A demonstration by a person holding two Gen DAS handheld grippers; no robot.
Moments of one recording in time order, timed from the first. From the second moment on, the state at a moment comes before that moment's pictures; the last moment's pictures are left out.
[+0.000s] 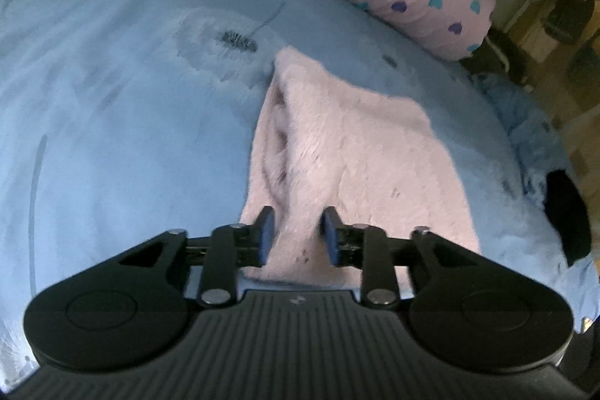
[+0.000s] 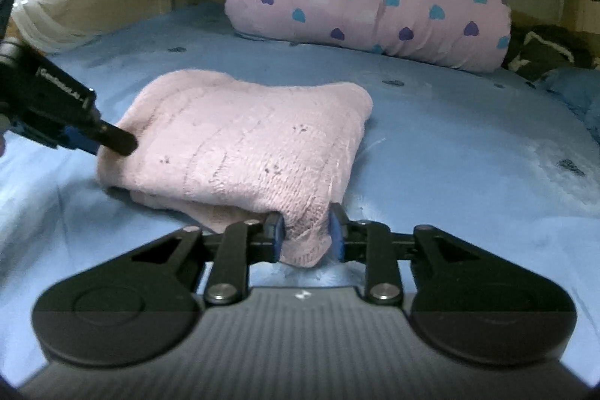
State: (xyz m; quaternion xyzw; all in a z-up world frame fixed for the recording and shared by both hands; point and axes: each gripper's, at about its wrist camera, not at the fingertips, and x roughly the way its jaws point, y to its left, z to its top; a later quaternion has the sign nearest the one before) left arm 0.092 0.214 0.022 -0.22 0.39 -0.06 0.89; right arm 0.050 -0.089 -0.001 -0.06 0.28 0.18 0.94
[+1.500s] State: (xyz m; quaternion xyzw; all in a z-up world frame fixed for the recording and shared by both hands) left arm 0.139 0.191 -0.009 -0.24 0.39 -0.03 0.89; right arm 0.169 -0.121 -0.032 0.24 0.42 0.25 0.84
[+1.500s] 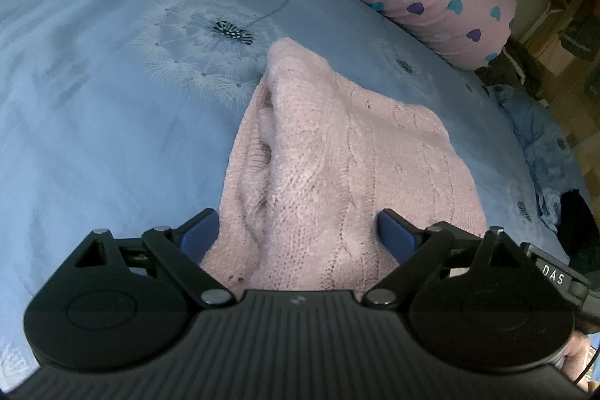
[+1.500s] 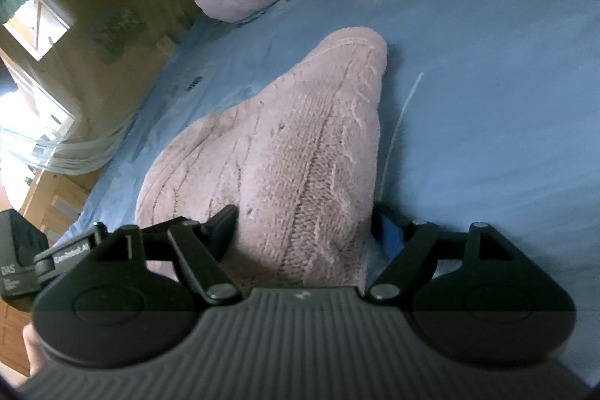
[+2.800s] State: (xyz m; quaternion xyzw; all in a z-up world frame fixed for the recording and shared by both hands) left arm -0.034 0.069 0.007 -0.20 0.43 -0.16 0.86; right arm 0.023 -0.241 0.033 0.30 0.43 0.24 0.82
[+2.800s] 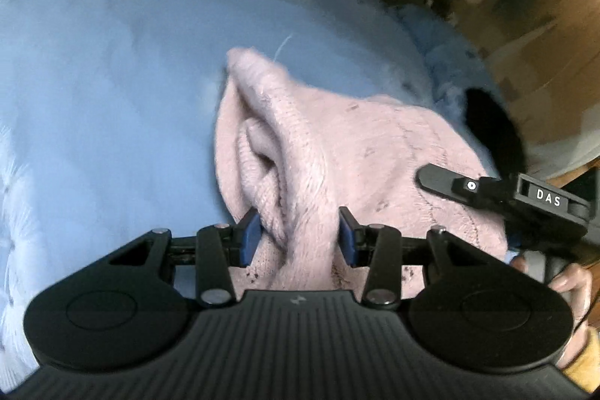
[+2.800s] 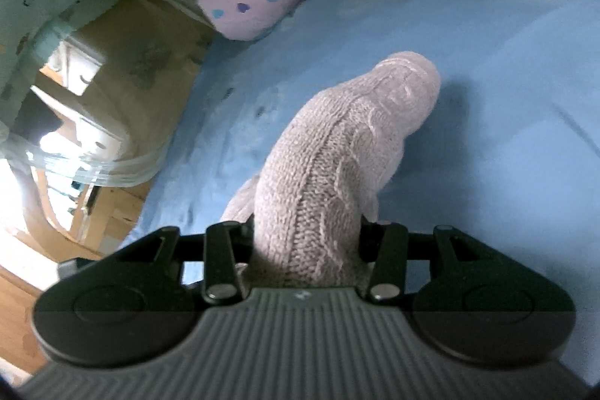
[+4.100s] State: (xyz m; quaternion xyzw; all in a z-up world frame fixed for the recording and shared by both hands) left arm -0.102 0.032 0.030 -0.06 0.39 -0.06 0.92; right arm -0.111 -0.224 0.024 0.08 0.28 0.13 0.95
